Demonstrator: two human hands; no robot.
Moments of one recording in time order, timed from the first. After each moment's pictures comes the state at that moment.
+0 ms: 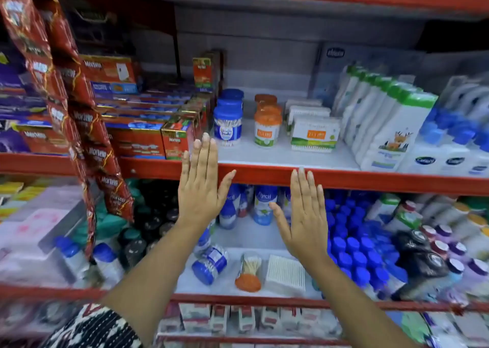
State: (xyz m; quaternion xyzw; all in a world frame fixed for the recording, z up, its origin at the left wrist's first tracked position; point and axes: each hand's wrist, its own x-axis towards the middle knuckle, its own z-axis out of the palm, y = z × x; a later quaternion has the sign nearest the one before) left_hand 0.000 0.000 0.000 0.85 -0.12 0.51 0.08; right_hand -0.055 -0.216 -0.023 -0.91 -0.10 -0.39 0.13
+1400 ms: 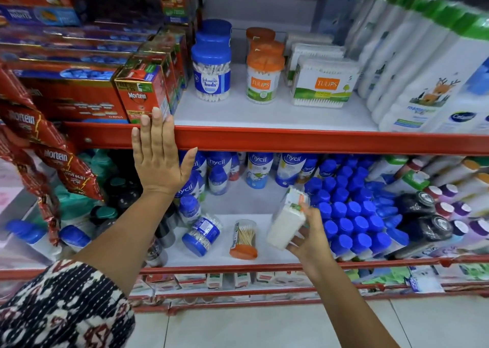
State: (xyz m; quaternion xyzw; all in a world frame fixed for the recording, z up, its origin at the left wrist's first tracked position) left_hand 0.057 0.045 -0.059 0.79 -0.08 0.61 0.03; right_hand -0.072 -0.231 -0.099 -0.51 0.30 0.04 0.80
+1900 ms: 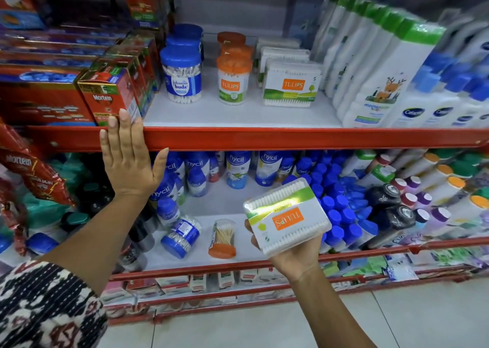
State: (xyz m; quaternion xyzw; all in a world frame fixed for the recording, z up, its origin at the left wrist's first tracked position) left_hand 0.054 0.044 -0.059 0.80 -0.09 0.60 0.03; right_hand -0.092 -0.248 -0.109 -0.13 0.08 0.17 0.97
